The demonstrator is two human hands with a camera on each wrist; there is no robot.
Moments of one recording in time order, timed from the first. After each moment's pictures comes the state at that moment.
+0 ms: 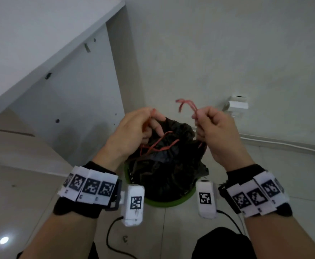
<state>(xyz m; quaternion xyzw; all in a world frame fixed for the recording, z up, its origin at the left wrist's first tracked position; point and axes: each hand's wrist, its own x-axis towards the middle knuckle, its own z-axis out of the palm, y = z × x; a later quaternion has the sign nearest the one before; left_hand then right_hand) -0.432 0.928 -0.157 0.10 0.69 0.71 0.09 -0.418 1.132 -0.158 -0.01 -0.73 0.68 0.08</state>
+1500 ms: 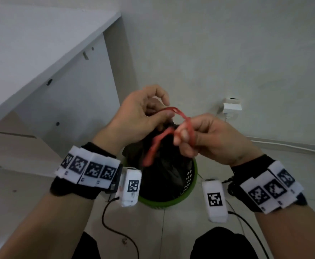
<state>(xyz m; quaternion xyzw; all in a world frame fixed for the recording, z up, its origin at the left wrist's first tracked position) -0.422 0.947 -0.103 0.27 0.77 0.57 -0.02 -0.389 1.150 -0.119 0.28 -0.61 0.70 -0.22</state>
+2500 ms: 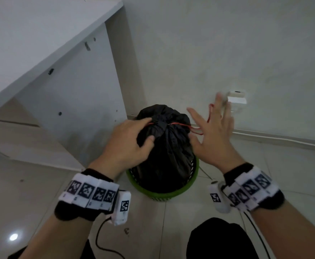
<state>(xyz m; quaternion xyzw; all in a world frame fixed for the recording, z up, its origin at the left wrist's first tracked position) -0.396 0.915 -0.187 0.18 0.94 0.28 -0.09 -0.395 1.164 -0.197 0.06 -0.97 0.18 0.13</state>
